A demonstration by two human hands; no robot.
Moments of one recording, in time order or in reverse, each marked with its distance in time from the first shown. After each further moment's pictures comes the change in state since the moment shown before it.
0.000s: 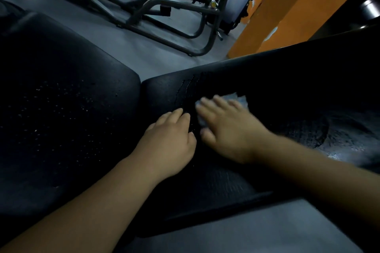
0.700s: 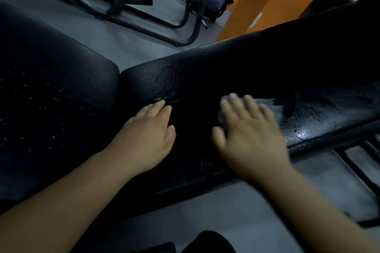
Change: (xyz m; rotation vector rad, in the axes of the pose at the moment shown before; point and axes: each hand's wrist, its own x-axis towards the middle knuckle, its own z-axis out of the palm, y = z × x) left_hand -0.020 0.004 0.004 0.028 -0.008 0.047; right_hand -0.084 -0.009 0.016 0.061 0.213 0.445
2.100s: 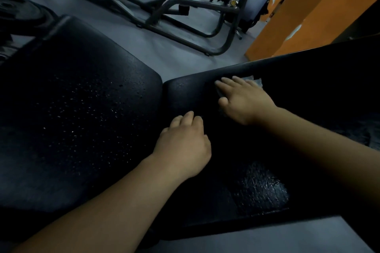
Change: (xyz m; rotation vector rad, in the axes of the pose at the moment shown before) left_hand 0.020 -0.012 -0.009 -0.019 -0.045 -0.141; right_hand 0.169 -0.044 0.018 0.005 -0.158 -0.328
